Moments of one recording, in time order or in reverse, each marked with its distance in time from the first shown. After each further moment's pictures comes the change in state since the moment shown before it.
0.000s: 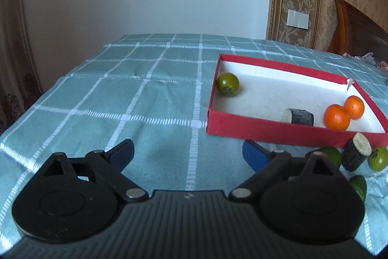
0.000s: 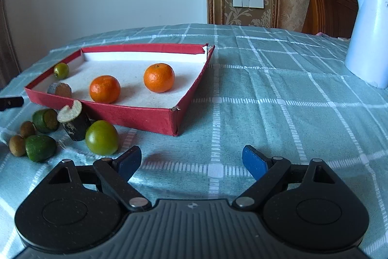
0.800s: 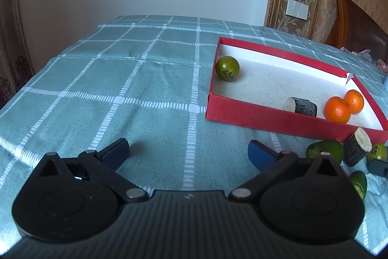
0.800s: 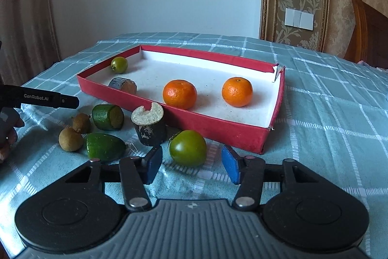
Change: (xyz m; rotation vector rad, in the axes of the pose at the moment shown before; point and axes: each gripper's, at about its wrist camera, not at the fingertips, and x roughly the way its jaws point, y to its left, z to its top) left arm 0.011 0.006 -0.001 -0.029 0.073 -0.039; right arm 0.012 0.067 0.005 -0.188 0.006 0.097
